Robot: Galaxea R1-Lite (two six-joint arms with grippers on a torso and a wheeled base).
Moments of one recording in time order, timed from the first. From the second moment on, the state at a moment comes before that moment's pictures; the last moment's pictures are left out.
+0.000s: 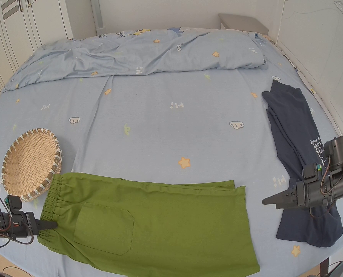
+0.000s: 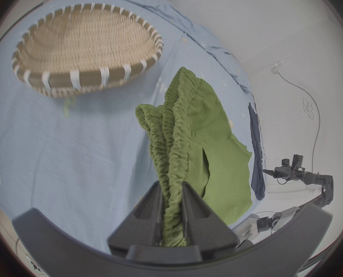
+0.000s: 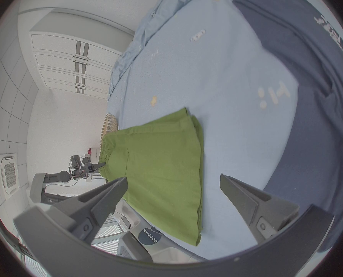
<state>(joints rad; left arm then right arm) 0.45 1.38 -0.30 -0.09 -0.74 -0.01 0.14 1.55 -0.61 -0.02 0.67 0.29</state>
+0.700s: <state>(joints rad) 0.21 1.18 -0.68 0.43 -0.46 0.06 0.13 1.47 -0.80 0.13 0.64 0.28</state>
